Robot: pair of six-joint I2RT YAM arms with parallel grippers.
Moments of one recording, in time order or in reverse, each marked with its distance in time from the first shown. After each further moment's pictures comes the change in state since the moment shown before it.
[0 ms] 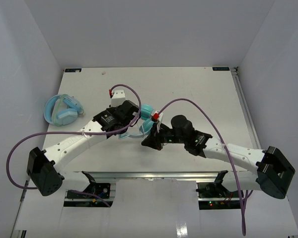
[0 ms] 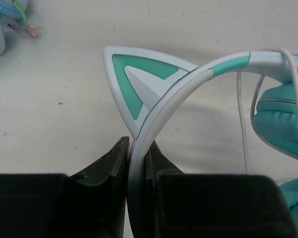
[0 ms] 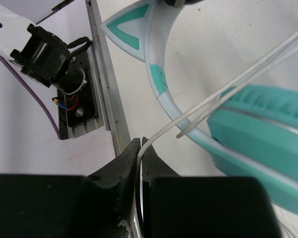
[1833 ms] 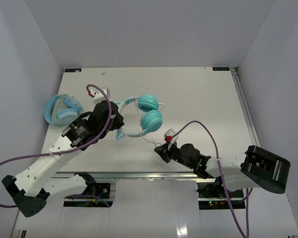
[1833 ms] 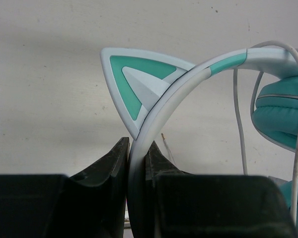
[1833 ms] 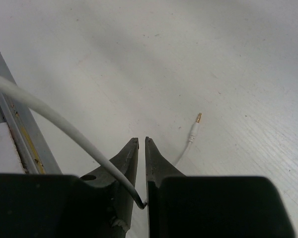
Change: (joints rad) left arm 0.010 -0.295 0.023 0.003 0.284 -0.118; right arm 0.141 0.045 -0.518 0.641 0.556 -0.042
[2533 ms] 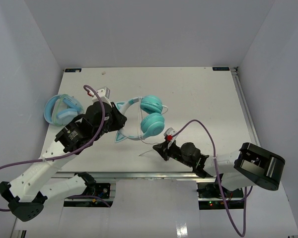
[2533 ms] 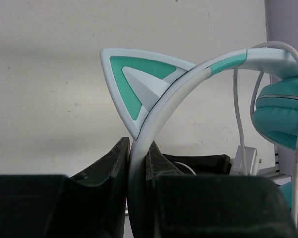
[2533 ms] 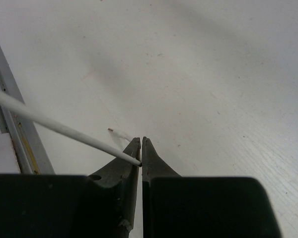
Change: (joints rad) left arm 0.000 -0.062 -0.002 0.042 0.128 0.033; right arm -0.026 0.071 0.000 0.135 -0.041 -0.034
